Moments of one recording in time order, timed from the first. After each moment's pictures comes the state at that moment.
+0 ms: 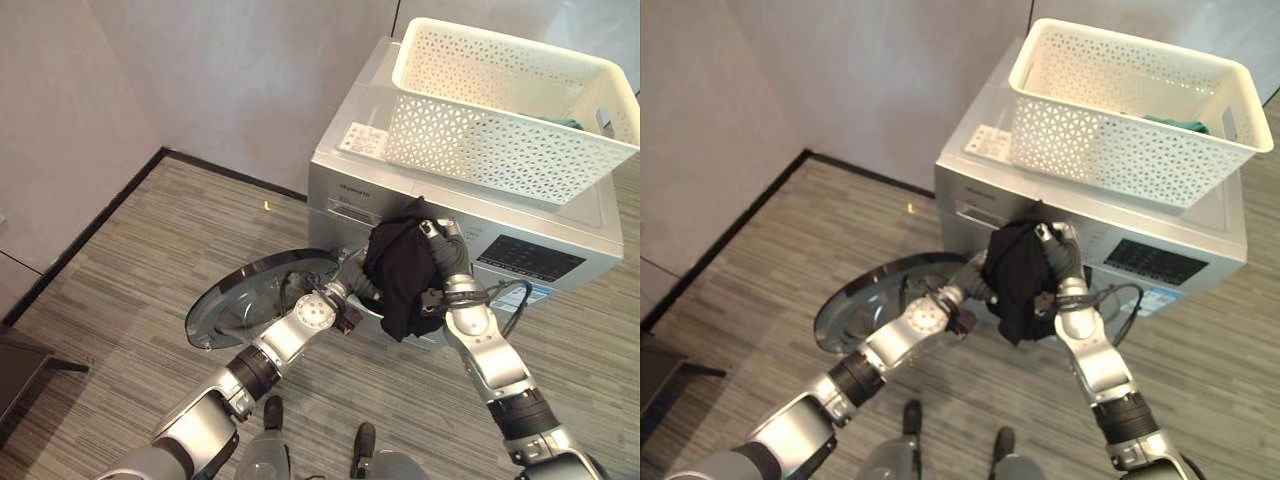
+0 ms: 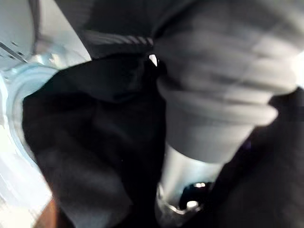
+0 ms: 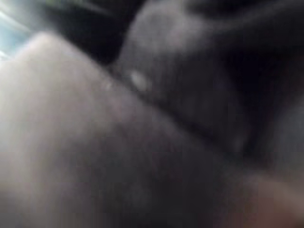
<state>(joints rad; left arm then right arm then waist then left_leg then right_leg) -0.67 0.13 -0.76 0.41 -0.32 0.10 0.11 -0.28 -0.37 0.23 0.02 0.15 0.04 -0.33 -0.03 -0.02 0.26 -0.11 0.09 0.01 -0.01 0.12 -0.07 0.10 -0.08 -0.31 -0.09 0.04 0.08</state>
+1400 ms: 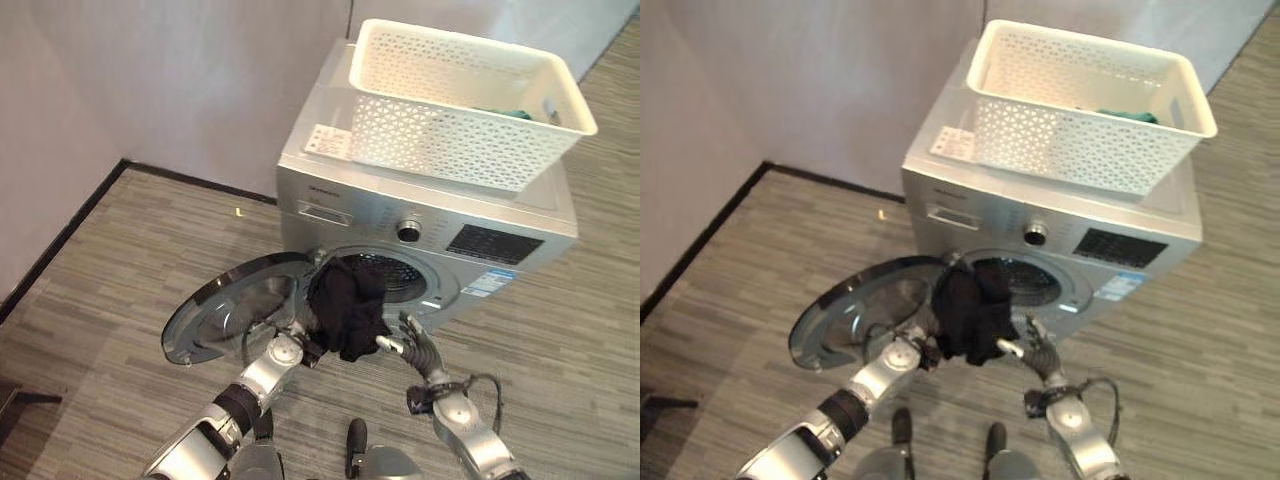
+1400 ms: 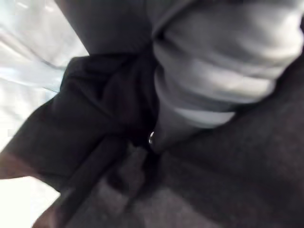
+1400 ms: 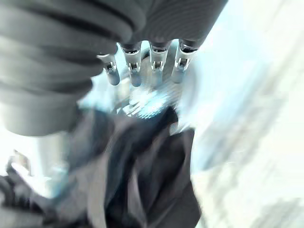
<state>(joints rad) -0.42 0.15 -0.63 0.71 -0.28 0.00 0.23 0.12 -0.34 0.33 0.22 0.19 -0.01 -0.22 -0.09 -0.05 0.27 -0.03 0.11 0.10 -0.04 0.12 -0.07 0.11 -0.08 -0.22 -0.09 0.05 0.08</state>
